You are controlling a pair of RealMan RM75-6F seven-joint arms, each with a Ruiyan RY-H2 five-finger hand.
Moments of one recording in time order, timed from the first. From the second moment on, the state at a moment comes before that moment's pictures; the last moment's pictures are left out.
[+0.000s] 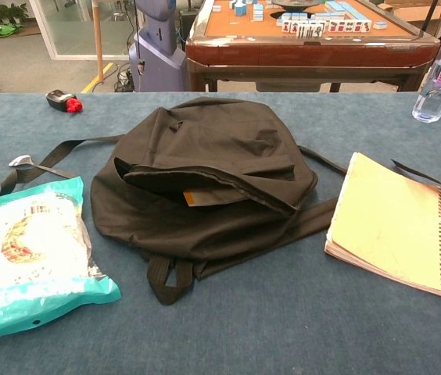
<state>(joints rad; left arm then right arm) -0.13 -1.13 -0.06 -1.70 1.45 1.46 0.22 0.10 -1.13 0.05 -1.62 -1.53 1.45 -0.08</state>
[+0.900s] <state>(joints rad) -0.16 -1.12 -0.05 -1.73 1.52 1.44 0.24 0.57 -1.31 0.15 -1.66 -1.55 0.92 0.01</state>
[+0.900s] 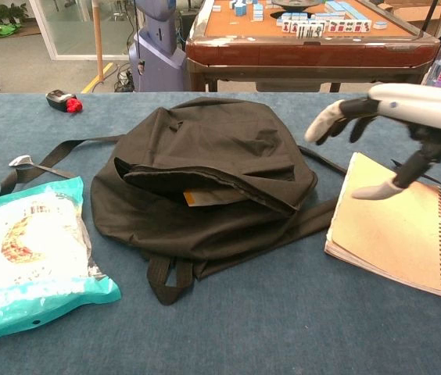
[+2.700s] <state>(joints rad) -0.63 -1.40 -0.15 -1.48 1.81 1.21 -0.06 0.96 -1.72 0.41 -1.16 -1.00 0.82 -0.06</state>
